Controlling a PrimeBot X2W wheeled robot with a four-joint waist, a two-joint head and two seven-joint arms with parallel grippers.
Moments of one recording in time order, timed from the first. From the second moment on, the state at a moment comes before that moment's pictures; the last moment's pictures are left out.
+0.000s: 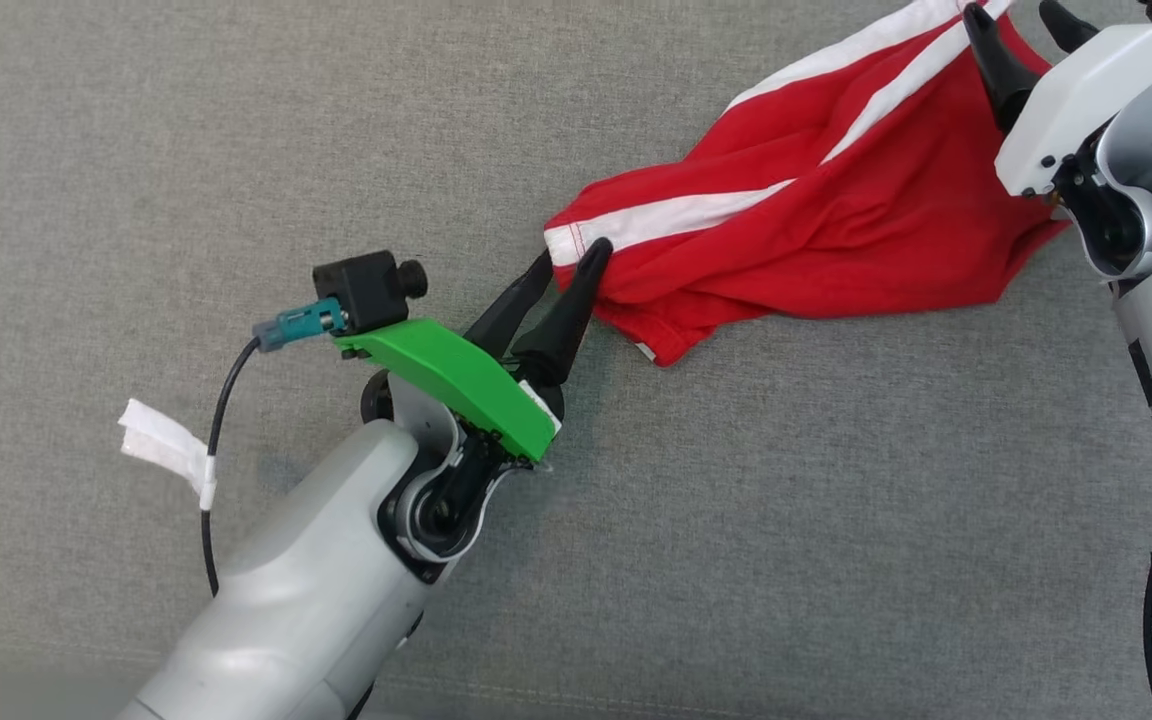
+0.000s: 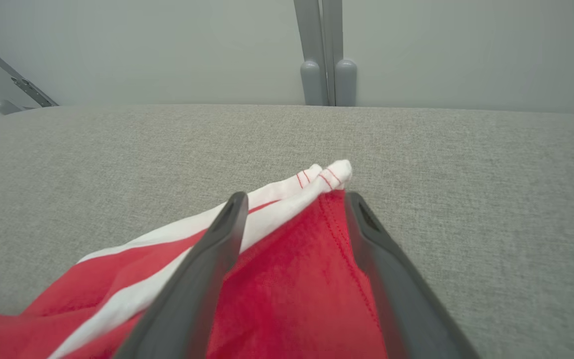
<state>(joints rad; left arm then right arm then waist) -0.72 0.17 -0.85 0.44 -1.39 -0.09 -0.14 -0.97 -0.36 0.27 0.73 0.55 0.13 0.18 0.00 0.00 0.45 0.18</state>
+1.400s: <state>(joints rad) -0.37 0.09 -0.19 0.24 -0.40 -0.12 -0.26 -0.91 -0.38 0.20 0.88 0.61 0.13 0.18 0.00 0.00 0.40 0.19</state>
